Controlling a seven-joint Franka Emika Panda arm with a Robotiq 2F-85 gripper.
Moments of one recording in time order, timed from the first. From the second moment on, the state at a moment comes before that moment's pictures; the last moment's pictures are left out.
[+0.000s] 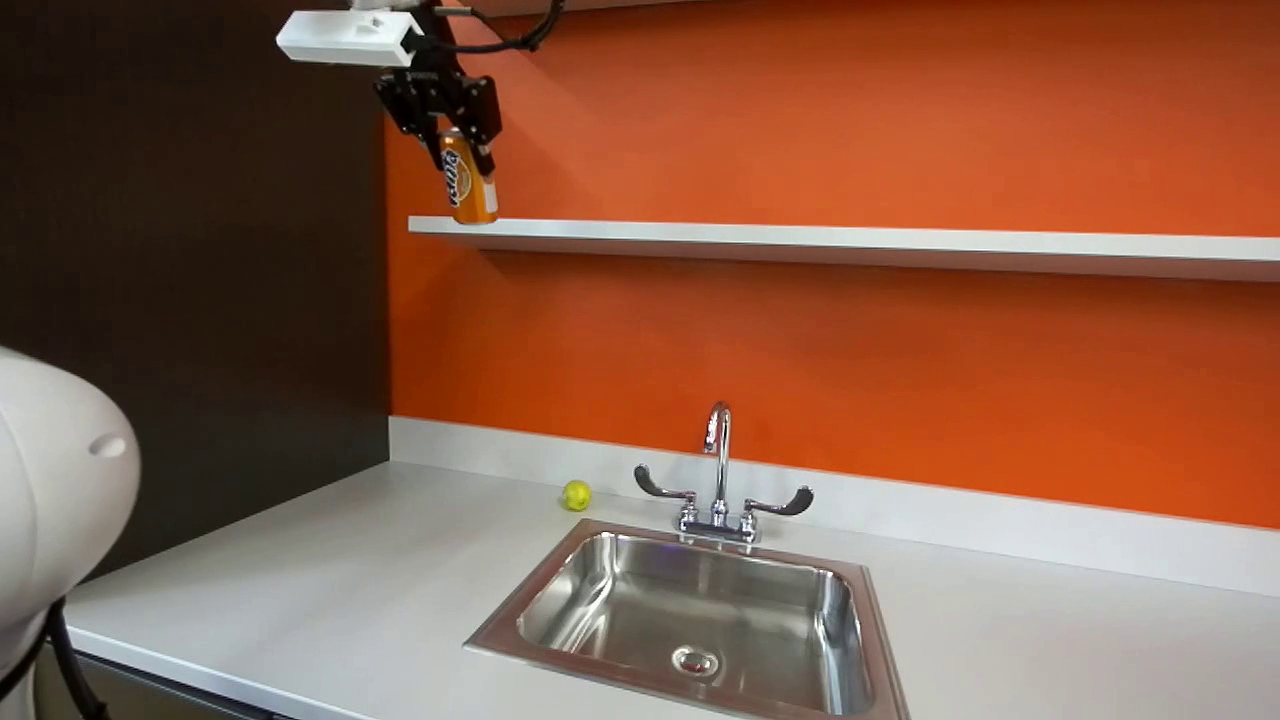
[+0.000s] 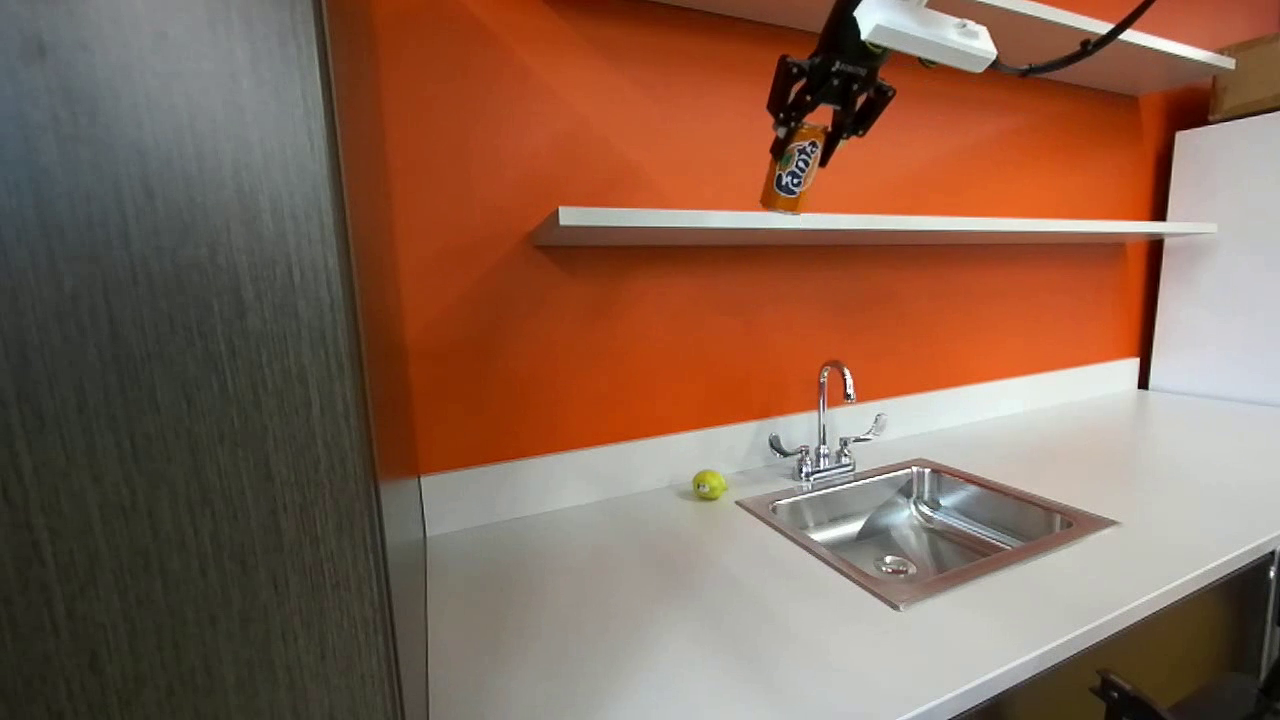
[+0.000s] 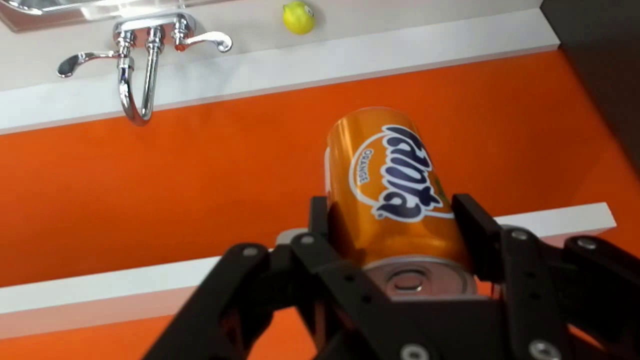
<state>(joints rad) 0.10 -0.73 -0.01 -2.35 -0.06 2.37 0.17</state>
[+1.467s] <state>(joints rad) 0.06 -0.19 0.05 -1.72 -0.13 2.23 0.19</state>
